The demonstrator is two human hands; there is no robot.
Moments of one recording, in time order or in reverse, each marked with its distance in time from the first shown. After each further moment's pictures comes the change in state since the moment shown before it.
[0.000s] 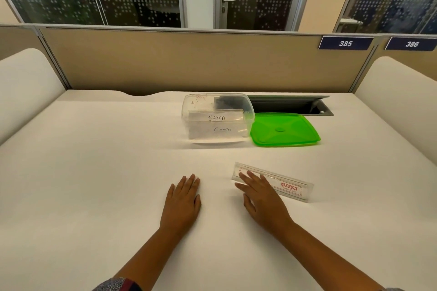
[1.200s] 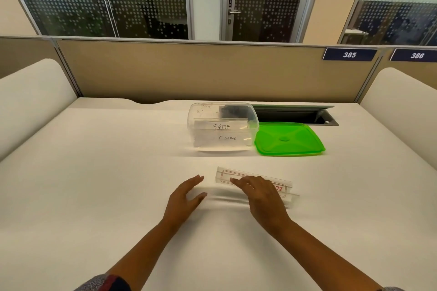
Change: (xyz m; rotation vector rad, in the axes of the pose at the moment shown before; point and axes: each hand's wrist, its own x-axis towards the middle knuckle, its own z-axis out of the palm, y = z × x) left_hand 0.009 0.001 -0.033 -0.795 0.091 -0.083; right_hand 0.024 -0.006 -0.013 0.003 0.162 -0.058
